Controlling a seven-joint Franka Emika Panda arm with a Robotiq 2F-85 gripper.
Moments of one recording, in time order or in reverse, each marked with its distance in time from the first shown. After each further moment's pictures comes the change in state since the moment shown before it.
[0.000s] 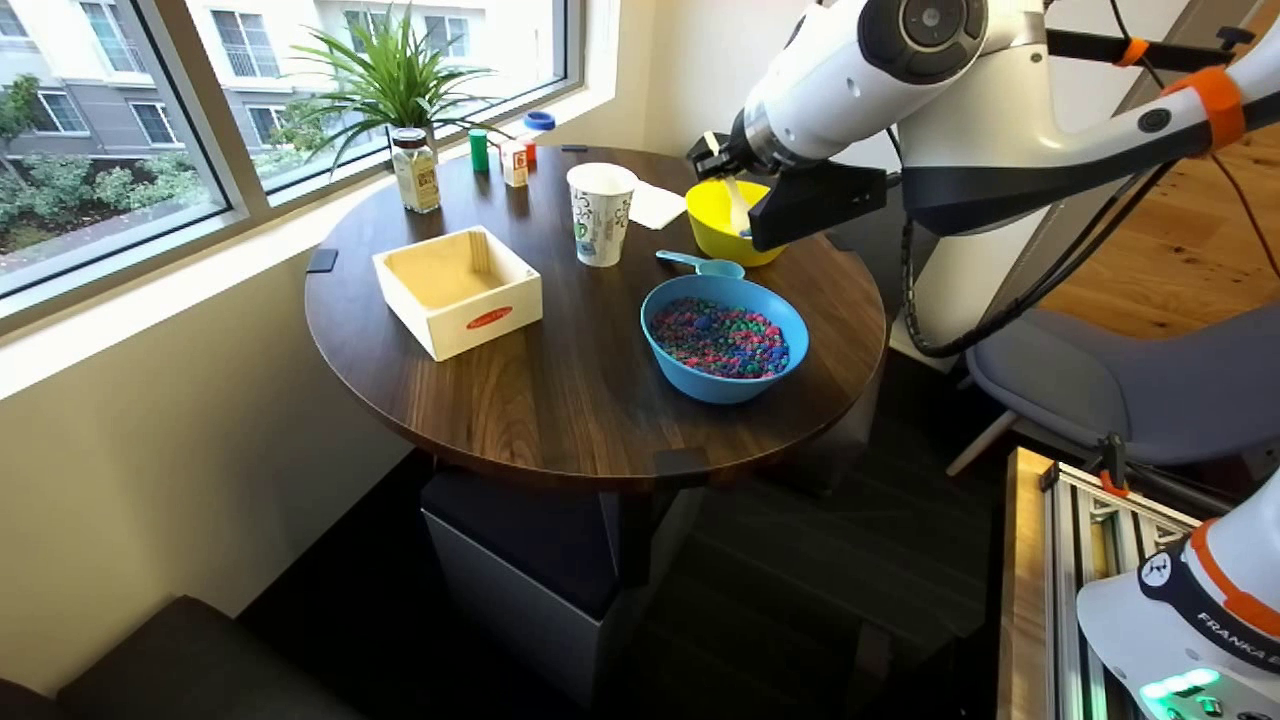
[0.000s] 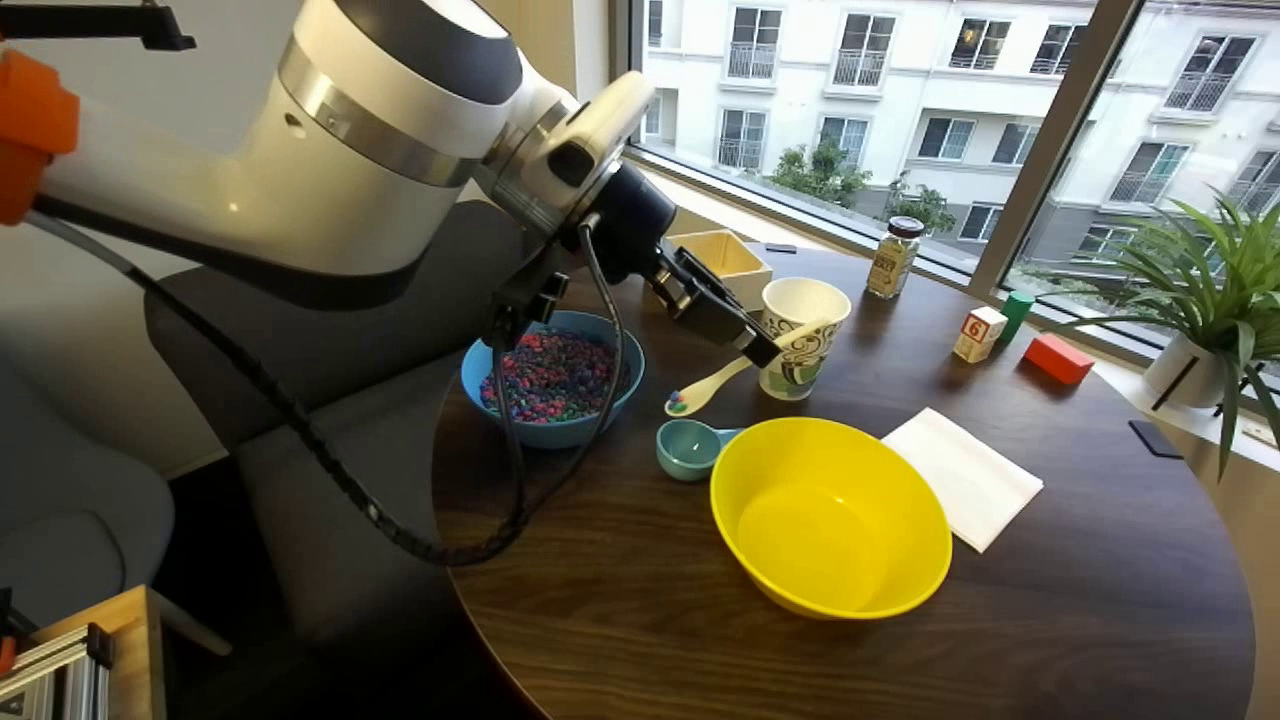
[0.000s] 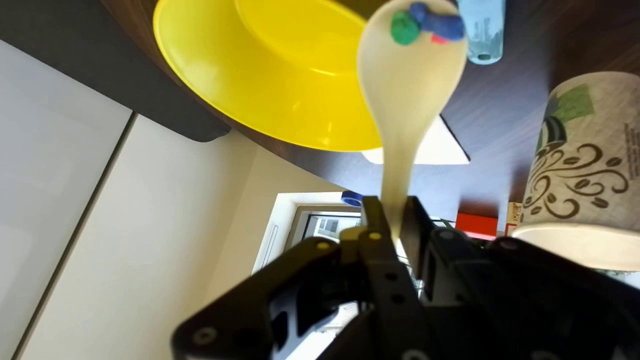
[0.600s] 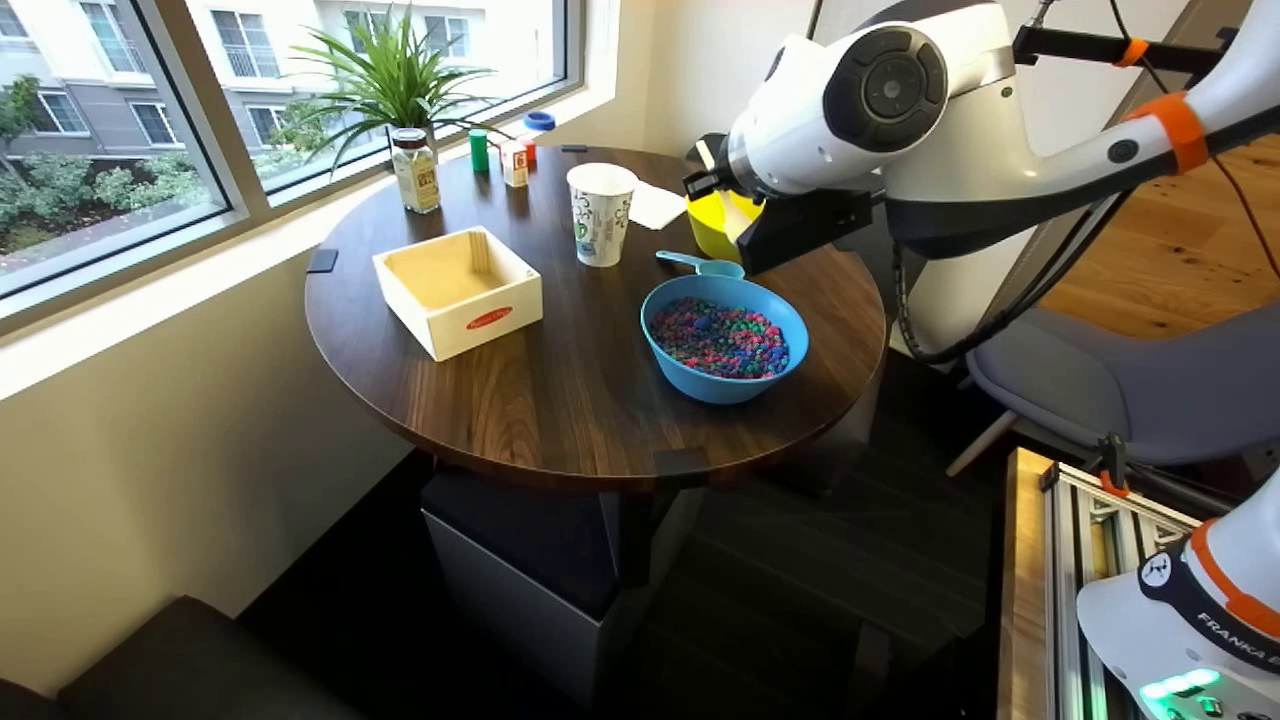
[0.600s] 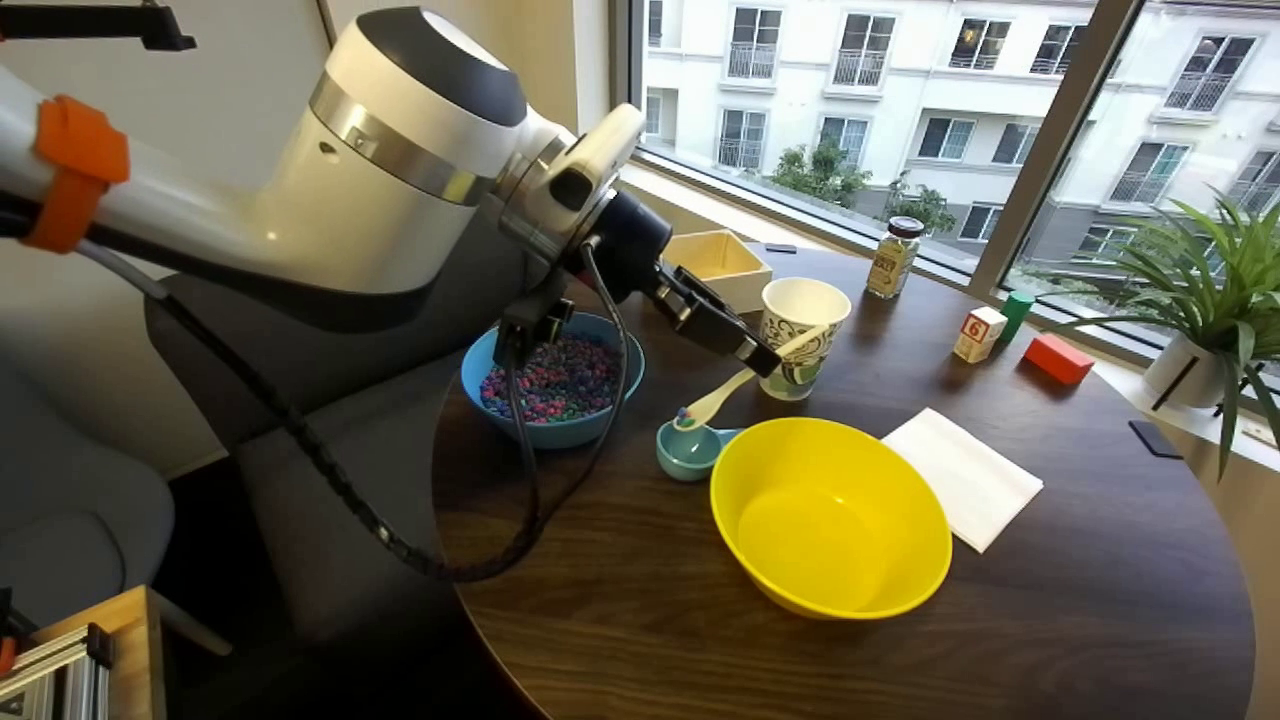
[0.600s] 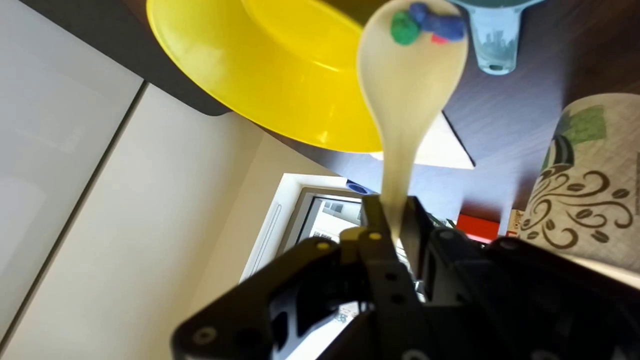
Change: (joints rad) arm 0.029 0.049 0.000 0.008 -0.120 -0.058 0.063
